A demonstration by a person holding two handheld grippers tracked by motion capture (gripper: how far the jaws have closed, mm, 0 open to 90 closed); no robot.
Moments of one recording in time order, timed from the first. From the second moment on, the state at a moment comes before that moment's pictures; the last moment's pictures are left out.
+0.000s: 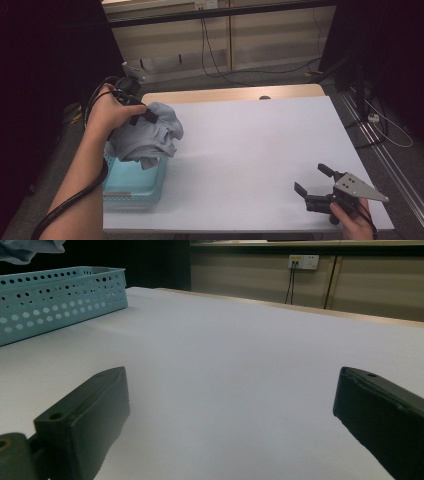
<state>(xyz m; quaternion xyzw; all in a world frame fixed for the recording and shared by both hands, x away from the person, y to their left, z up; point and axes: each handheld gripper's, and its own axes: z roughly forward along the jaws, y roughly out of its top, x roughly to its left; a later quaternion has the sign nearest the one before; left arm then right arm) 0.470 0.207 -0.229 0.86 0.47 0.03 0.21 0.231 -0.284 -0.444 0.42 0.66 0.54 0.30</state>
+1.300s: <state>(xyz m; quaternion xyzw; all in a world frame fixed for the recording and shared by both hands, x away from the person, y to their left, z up) 0.467 0.119 -0.283 0.87 0.41 -0.01 0.27 0.232 -0.284 -0.445 0.42 0.66 0.54 0.30</state>
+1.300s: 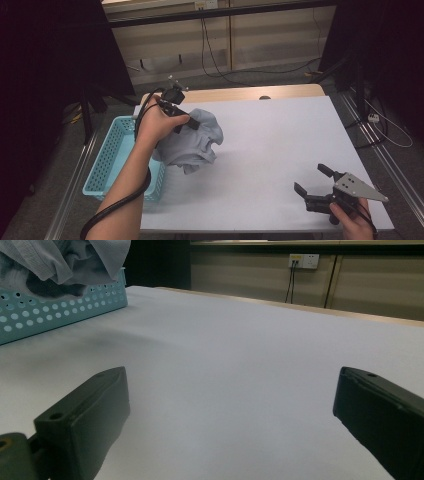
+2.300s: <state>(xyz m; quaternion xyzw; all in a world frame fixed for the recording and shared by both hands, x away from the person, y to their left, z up) 0.459 0.087 -0.325 0.87 0.39 -0.01 0.32 0.232 -0.283 -0.445 0.42 0.67 0.54 0.30</state>
